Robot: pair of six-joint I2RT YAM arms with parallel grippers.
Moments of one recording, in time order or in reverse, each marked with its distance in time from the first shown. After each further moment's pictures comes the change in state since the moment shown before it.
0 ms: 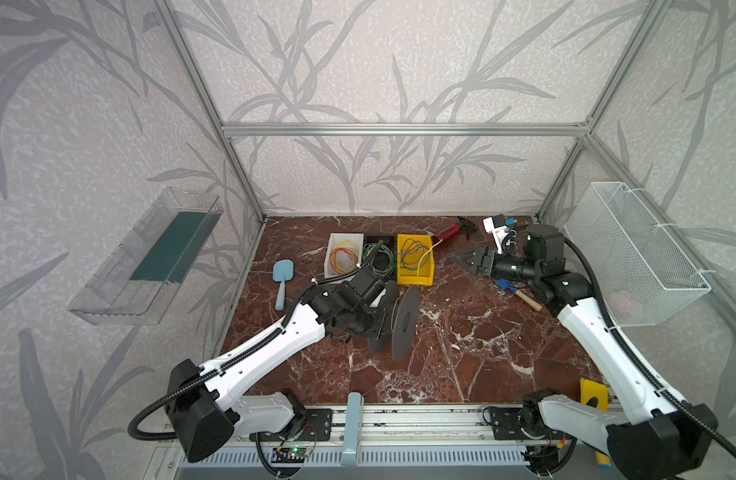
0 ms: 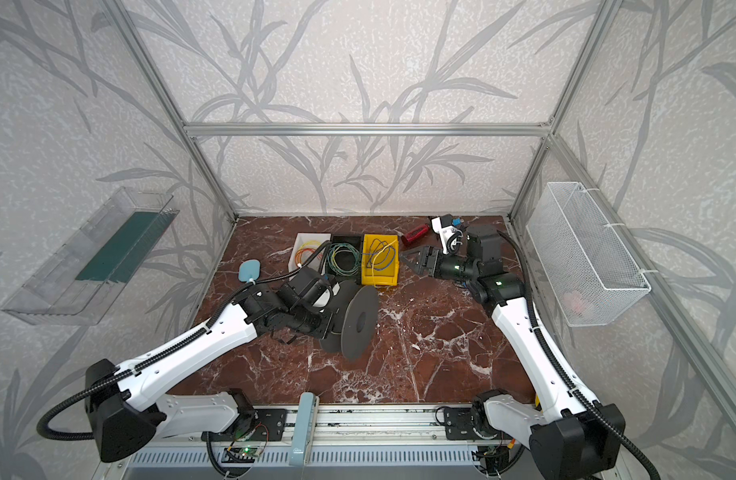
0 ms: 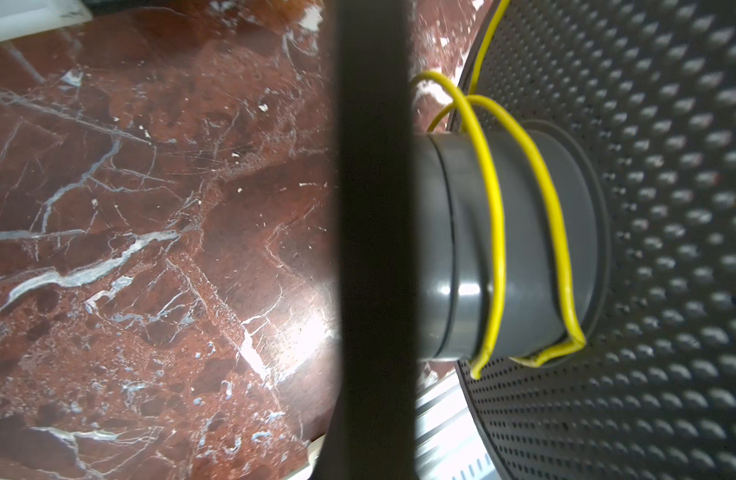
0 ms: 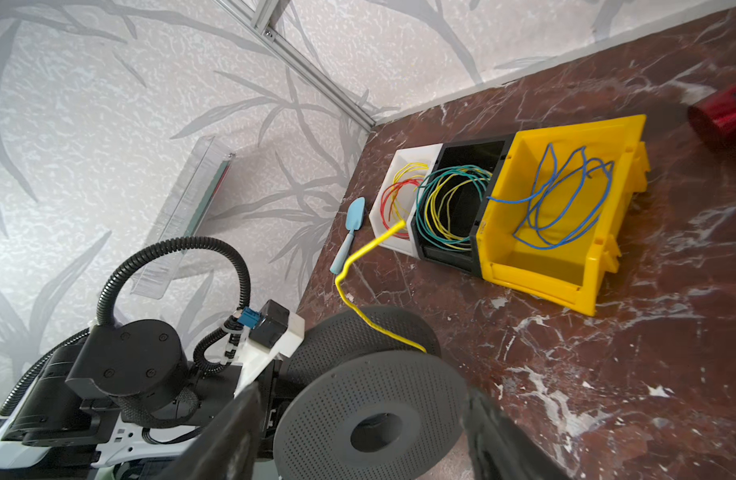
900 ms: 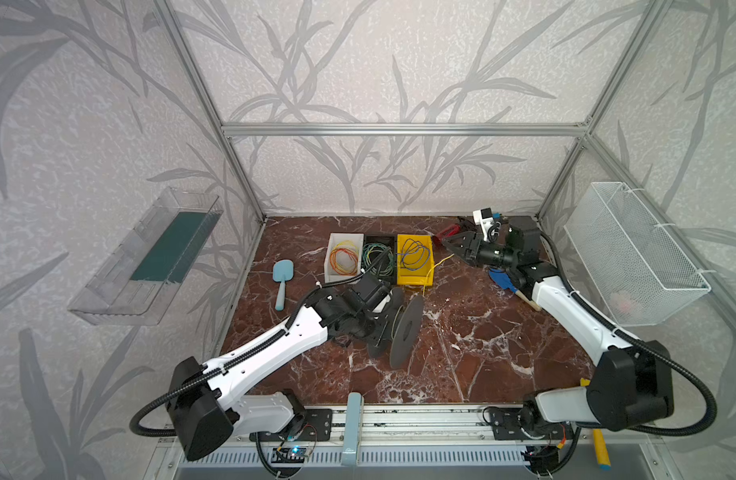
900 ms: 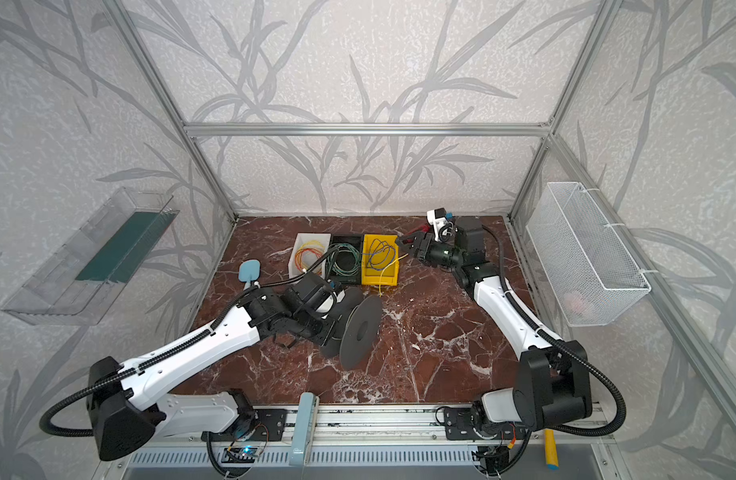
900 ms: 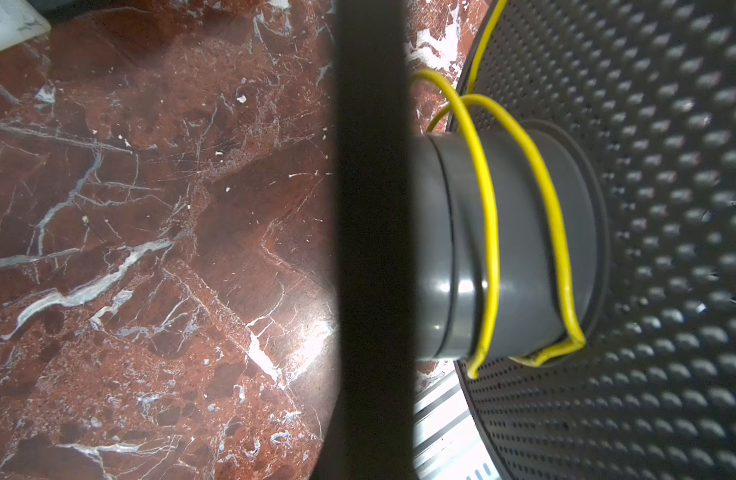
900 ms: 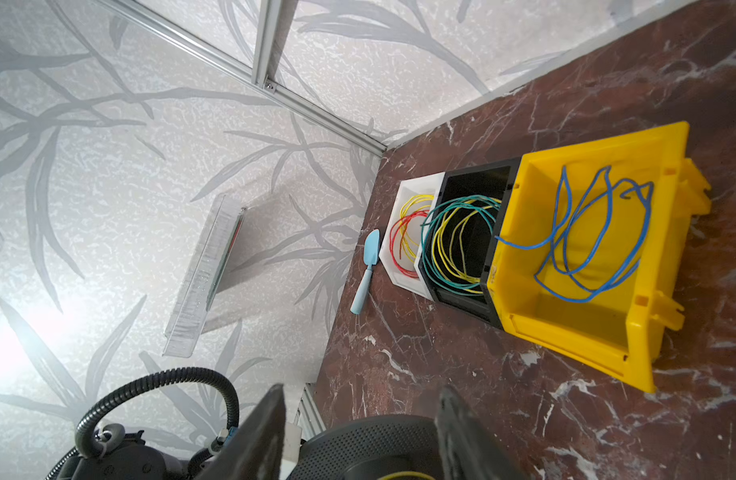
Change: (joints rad) left arm -0.040 0.004 -0.029 0.014 -0.006 0.072; right arm -0.030 0.243 -0.037 0.399 -0.050 0.249
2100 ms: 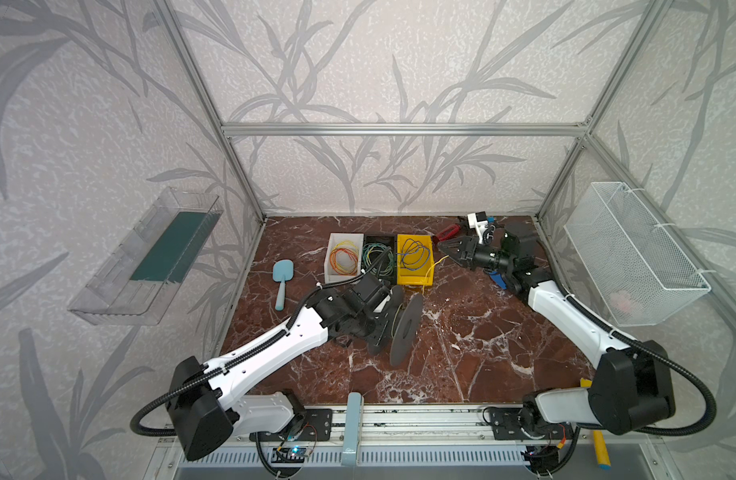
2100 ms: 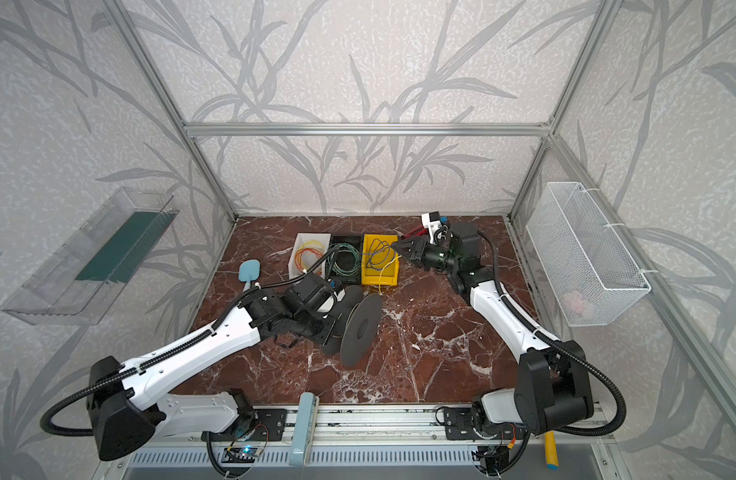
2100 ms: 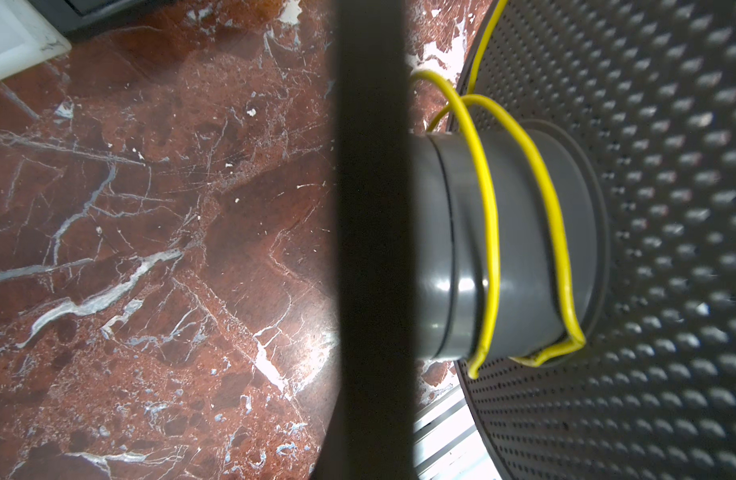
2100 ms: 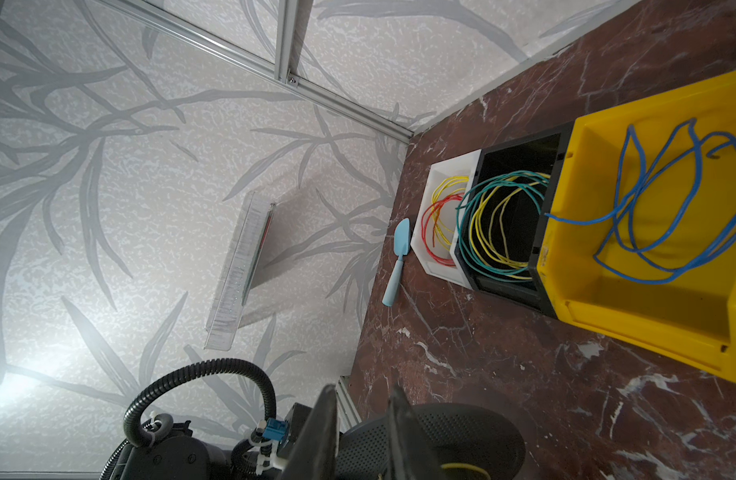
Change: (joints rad) left arm -0.002 0.000 -0.016 0.026 -0.030 0.001; right arm 0.058 -0.012 -0.055 0.118 -0.015 0.142
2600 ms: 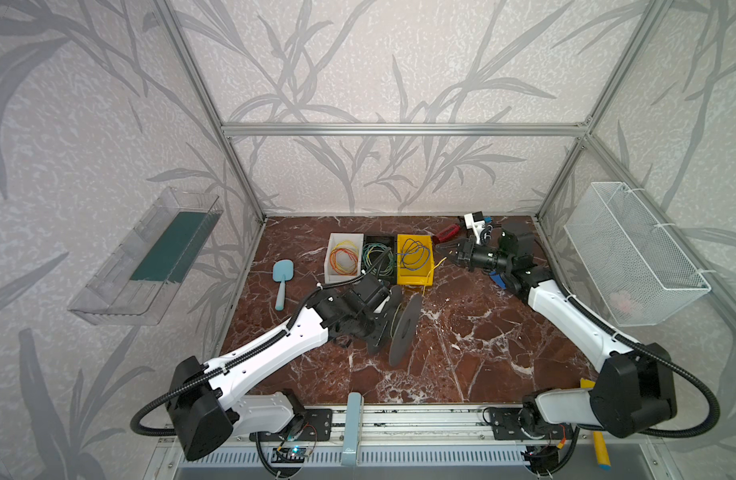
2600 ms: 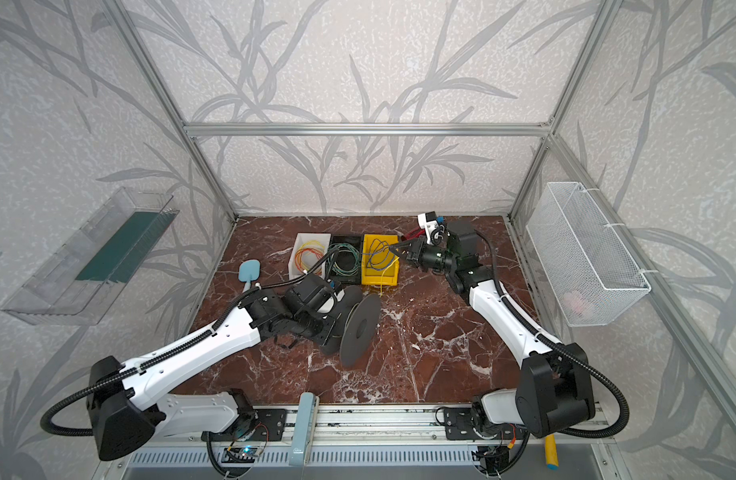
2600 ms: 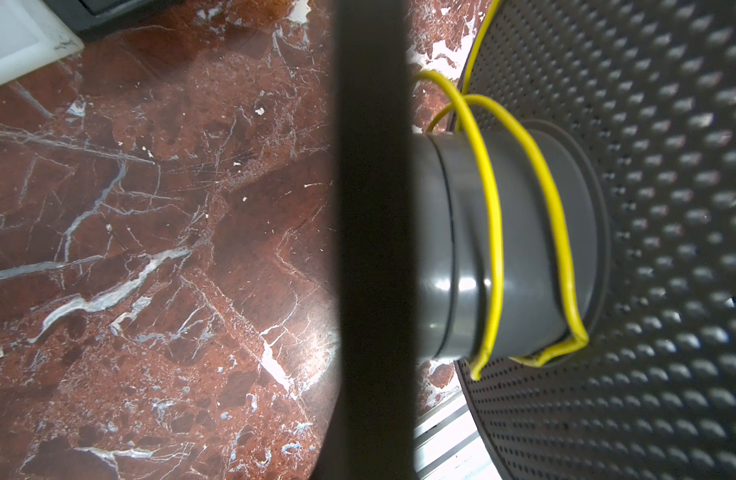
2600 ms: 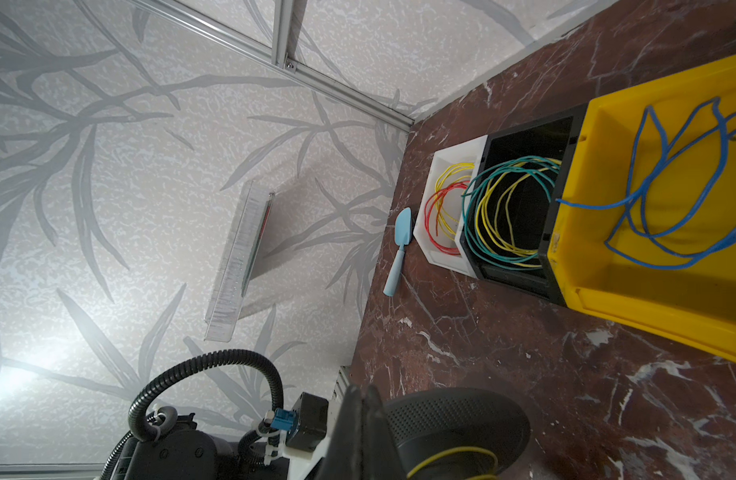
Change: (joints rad) left arm -0.003 0.002 -0.002 -0.003 -0.041 -0.010; right arm 0.033 -0.012 0.066 -0.129 0.023 -0.055
